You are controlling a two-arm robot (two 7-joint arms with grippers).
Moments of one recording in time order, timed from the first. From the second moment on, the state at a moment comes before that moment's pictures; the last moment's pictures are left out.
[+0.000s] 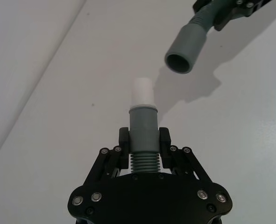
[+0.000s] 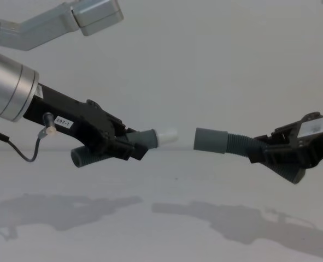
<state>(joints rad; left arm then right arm) -0.71 0.60 0.69 -1.50 -0.22 0.34 -0.79 0.43 0.59 -0.44 -1.59 0.25 0.35 0.76</state>
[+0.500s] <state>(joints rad) -0.73 0.60 0.71 -1.49 -0.23 0.32 -0.83 0.45 0.59 -0.46 -1.59 0.26 0.37 0.76</state>
